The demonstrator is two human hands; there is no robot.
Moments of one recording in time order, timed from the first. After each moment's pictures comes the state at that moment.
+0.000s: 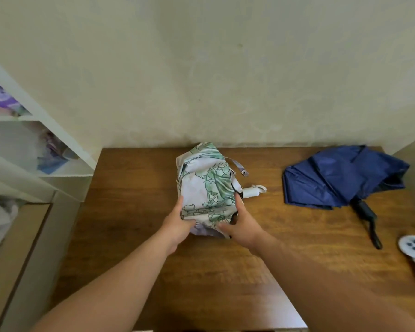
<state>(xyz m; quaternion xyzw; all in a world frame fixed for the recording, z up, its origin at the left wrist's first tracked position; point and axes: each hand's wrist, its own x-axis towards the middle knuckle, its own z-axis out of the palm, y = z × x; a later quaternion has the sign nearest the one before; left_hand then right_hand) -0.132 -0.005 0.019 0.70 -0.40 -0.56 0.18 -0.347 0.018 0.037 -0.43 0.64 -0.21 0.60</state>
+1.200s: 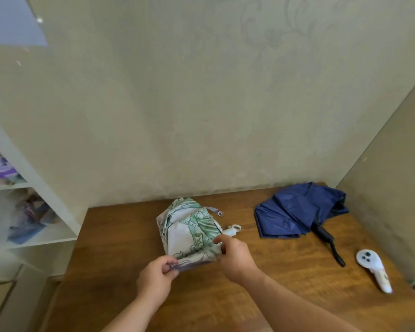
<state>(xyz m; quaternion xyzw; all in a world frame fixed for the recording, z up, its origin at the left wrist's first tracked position) -0.106 0.038 0.048 0.71 -0.58 -0.36 0.19 -0.336 0.054 0.119 -0.56 0.73 -0.17 0.34</state>
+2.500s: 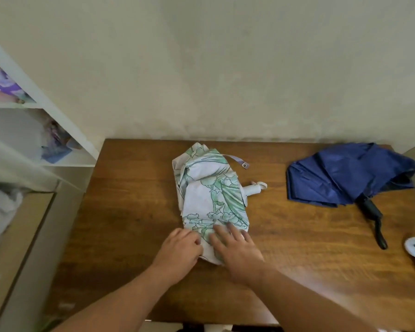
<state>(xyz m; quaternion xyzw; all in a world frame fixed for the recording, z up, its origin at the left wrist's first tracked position) -0.123 0.073 -0.011 0.46 -0.88 -0.12 -0.08 -0.342 0.082 -0.009 -0.82 0.49 0.19 0.21</state>
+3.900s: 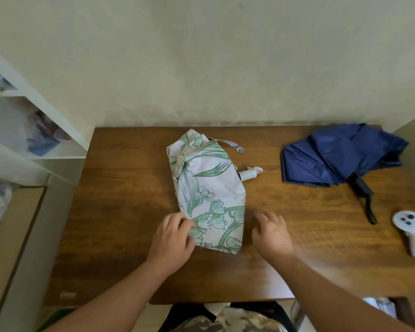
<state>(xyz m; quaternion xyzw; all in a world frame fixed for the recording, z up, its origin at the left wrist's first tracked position) -0.107 0.096 -0.020 0.57 -0.80 -0.18 0.08 -0.401 0.105 -0.018 -0.62 0.75 -0.06 0.21</state>
